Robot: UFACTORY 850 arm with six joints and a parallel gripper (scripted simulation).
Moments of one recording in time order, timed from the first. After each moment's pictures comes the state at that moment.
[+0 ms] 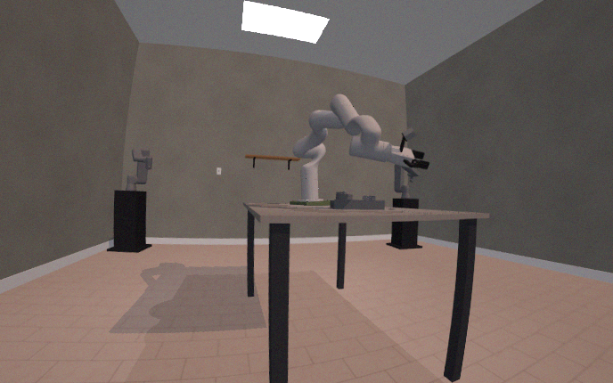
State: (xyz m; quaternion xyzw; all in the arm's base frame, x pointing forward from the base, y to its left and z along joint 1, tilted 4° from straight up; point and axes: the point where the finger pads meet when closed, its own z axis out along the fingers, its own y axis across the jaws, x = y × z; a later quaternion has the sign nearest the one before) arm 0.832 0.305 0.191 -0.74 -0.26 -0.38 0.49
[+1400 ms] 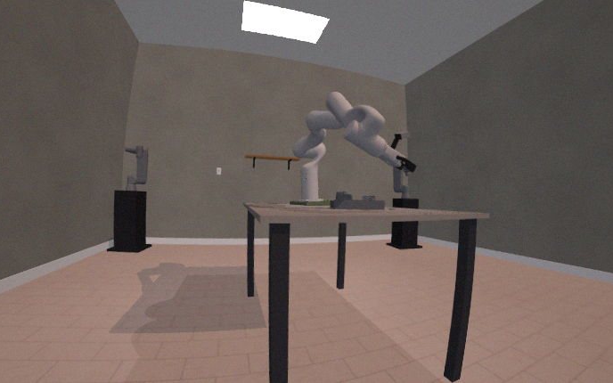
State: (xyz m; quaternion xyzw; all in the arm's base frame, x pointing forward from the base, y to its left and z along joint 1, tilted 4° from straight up) arm 0.770 0.262 0.167 -0.65 -0.57 -0.31 0.40
